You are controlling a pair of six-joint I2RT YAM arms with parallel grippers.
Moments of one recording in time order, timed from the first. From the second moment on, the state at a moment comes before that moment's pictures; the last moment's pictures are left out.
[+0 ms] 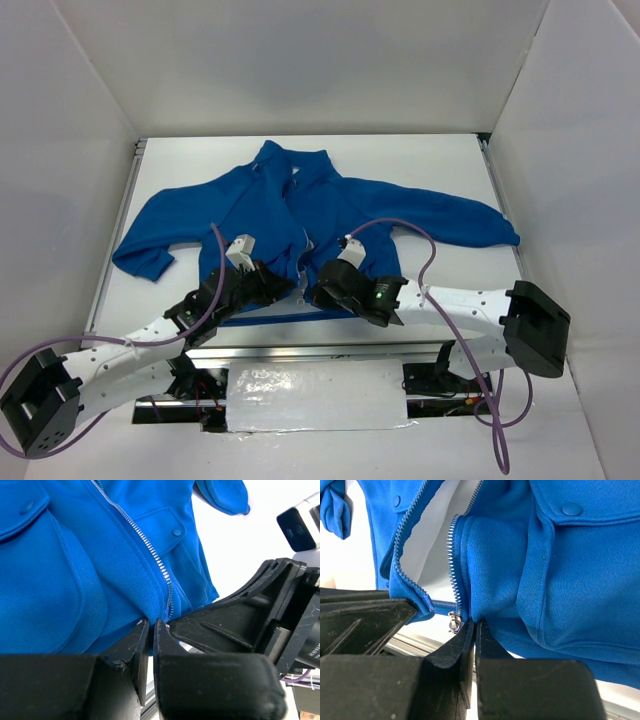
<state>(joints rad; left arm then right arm) -0.77 0.88 0.31 0.26 -0.03 -0.85 1.10 1.32 0.76 -0.19 0.35 1.16</state>
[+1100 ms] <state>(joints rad) -0.77 0.91 0.27 0.32 0.00 -0.85 1.10 1.33 0.79 -0.20 0.37 1.12</state>
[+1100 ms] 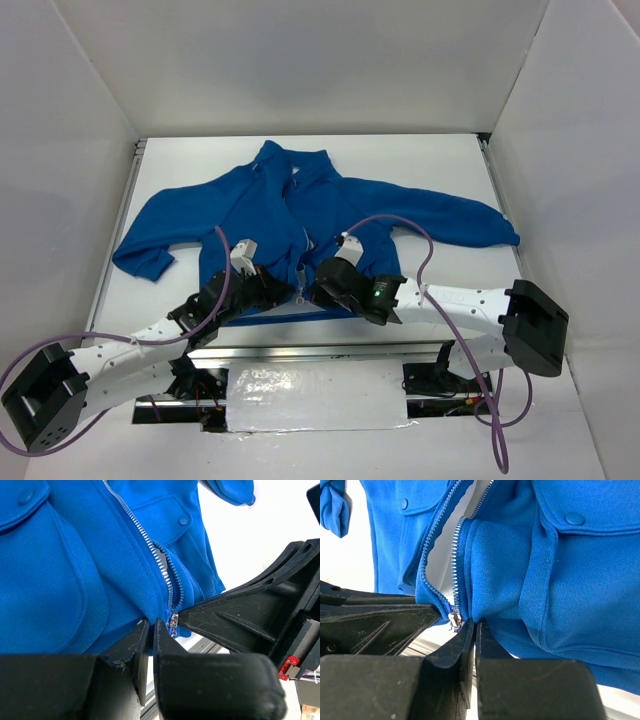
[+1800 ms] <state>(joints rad) -0.76 0.91 0.26 0.34 0.04 -0.83 1.10 1.34 0.79 -0.20 0.36 1.02</state>
